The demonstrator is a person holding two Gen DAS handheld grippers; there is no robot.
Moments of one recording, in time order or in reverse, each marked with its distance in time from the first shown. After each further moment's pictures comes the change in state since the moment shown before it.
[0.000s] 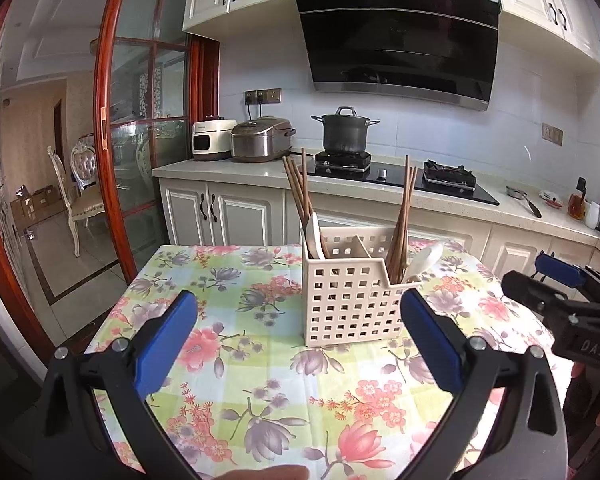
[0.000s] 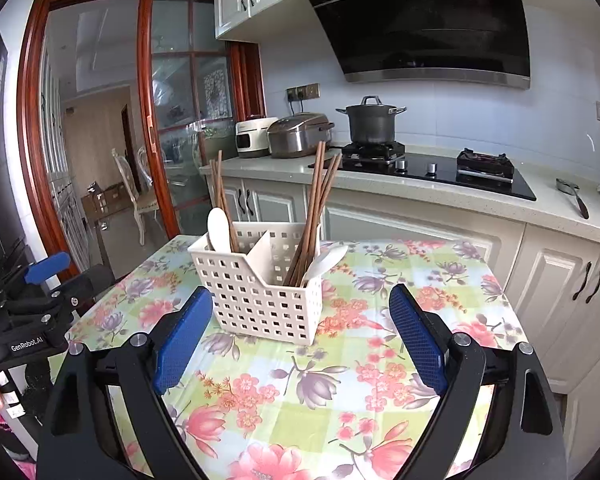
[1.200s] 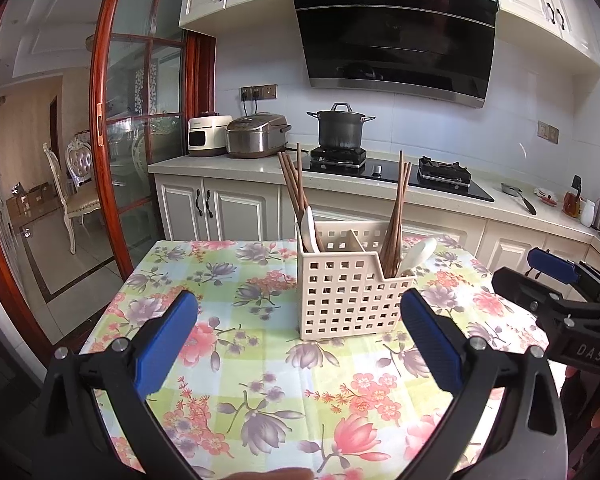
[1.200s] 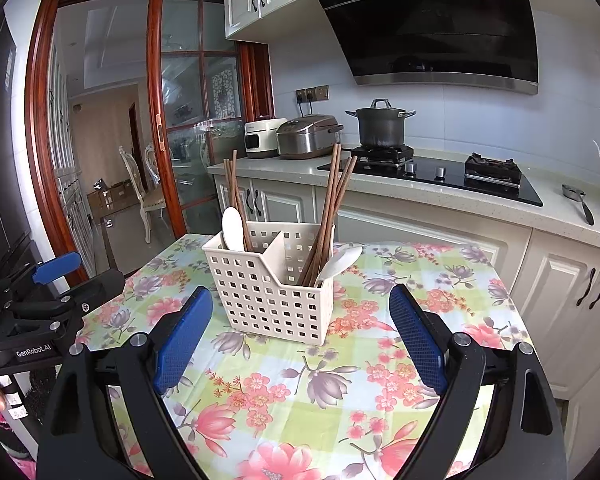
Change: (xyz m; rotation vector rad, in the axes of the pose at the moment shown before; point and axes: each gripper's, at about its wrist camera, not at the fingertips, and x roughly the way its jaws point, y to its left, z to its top) left arm -0.004 -0.001 -0.005 -0.005 0.010 -0.017; right arm 0.000 0.008 -0.003 -0.021 -0.008 0.016
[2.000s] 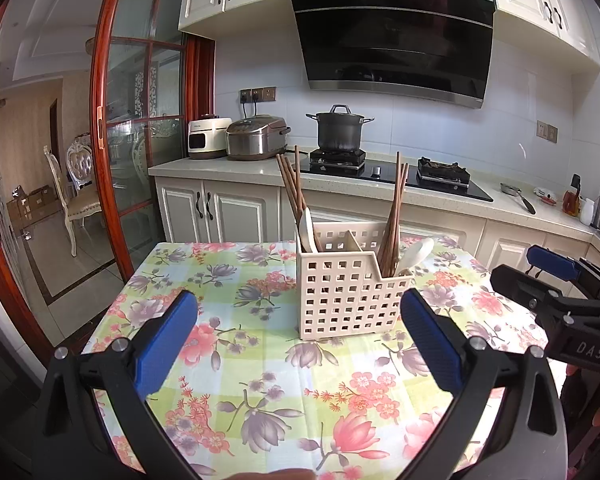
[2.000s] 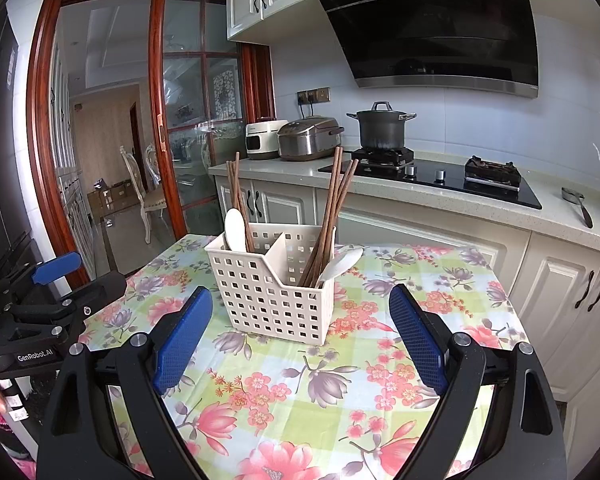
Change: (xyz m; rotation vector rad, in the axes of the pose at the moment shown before) left arm -0.006 -0.001 0.001 0.003 -0.005 0.001; right arm -0.003 -0.001 0.003 0.000 -0.002 0.005
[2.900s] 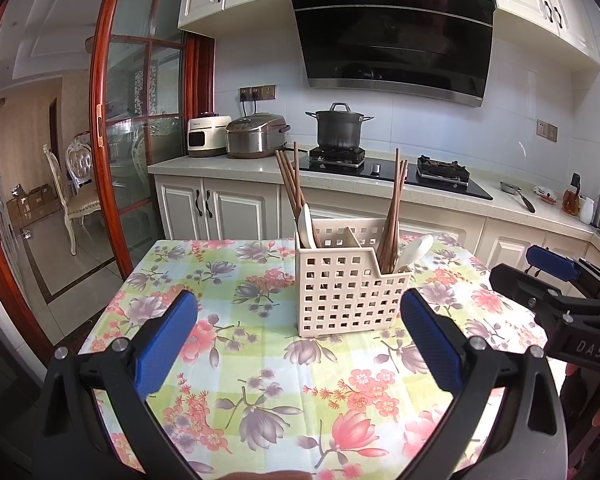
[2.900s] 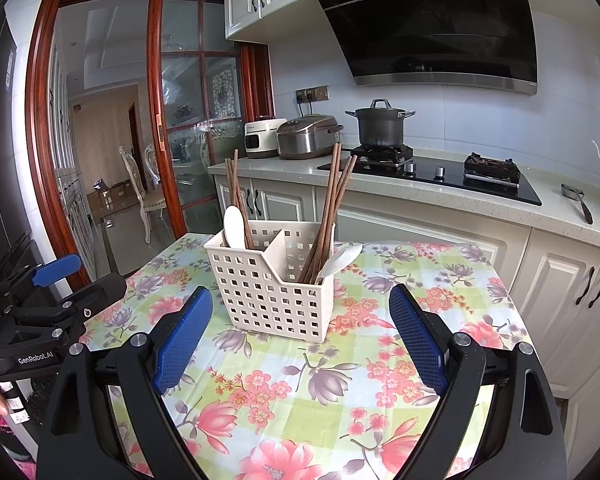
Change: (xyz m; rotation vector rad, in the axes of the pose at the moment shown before) left arm 0.002 -0.001 -0.005 -0.001 0.005 -0.004; right arm -0.001 -0.001 -0.001 0.003 0.001 -0.001
